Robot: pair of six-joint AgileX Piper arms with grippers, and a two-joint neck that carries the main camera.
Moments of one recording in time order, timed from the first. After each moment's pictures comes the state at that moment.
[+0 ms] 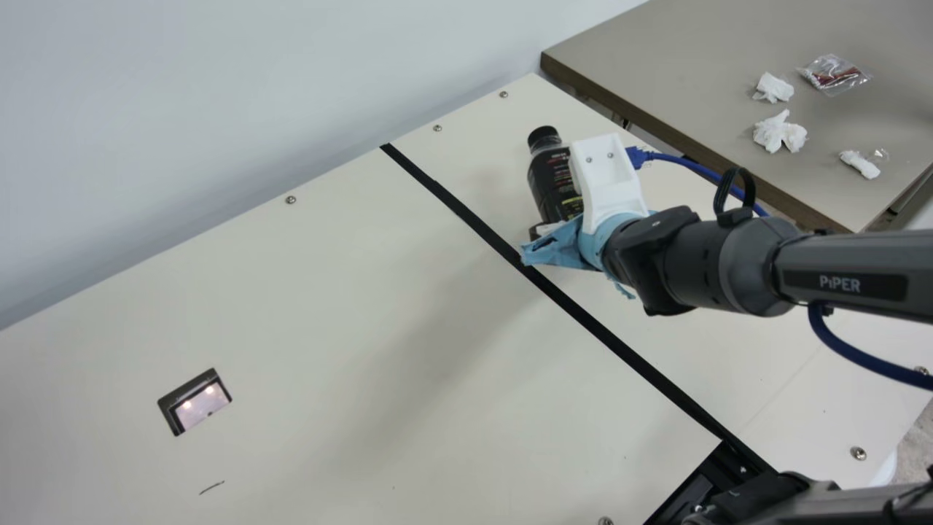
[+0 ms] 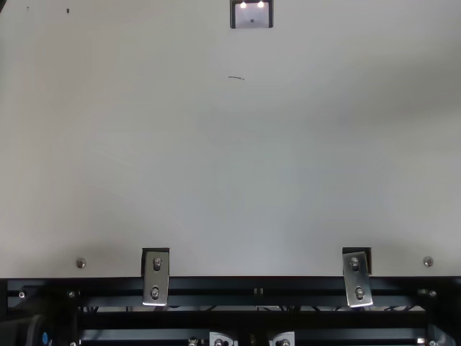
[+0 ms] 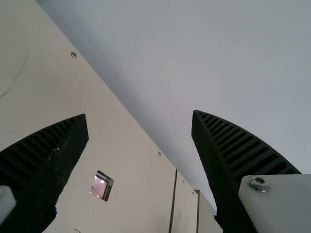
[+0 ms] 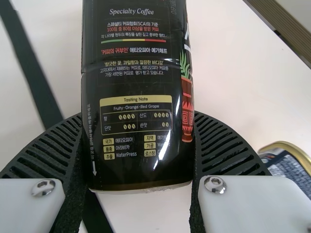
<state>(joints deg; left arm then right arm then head) 10.3 65.7 -46.0 -70.7 30.4 8.6 -18.5 82.0 -29.7 72.6 -15.9 -70.3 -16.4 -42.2</state>
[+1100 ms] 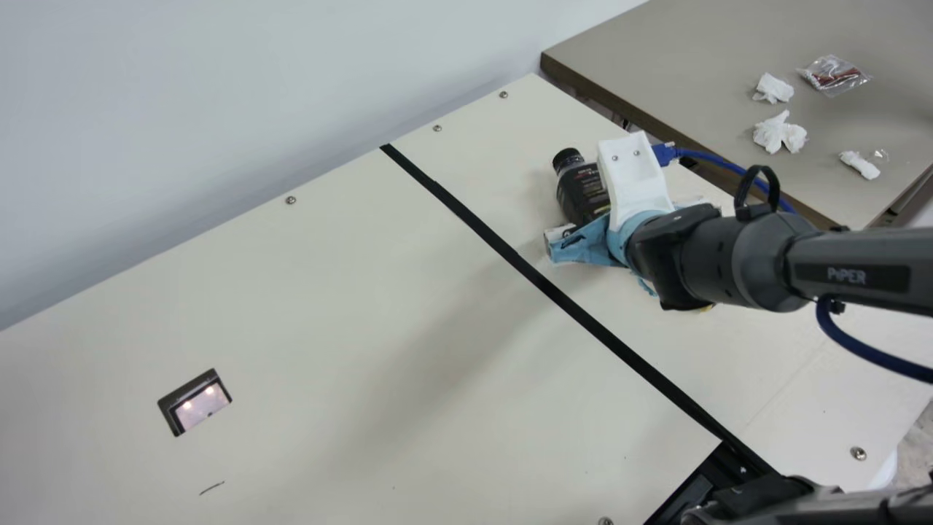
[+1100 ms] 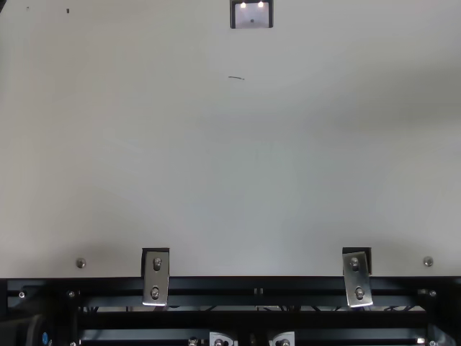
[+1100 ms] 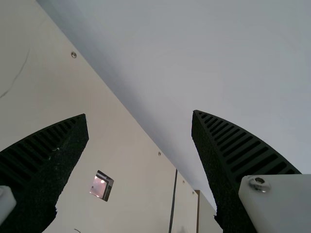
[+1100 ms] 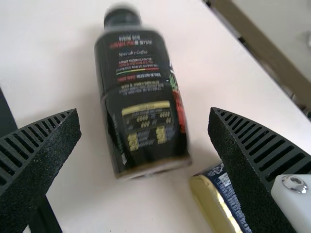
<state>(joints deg) 10.3 65.7 -46.0 -70.7 30.4 8.6 -21.8 79.6 -29.4 74.5 -18.0 -76.2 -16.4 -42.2</state>
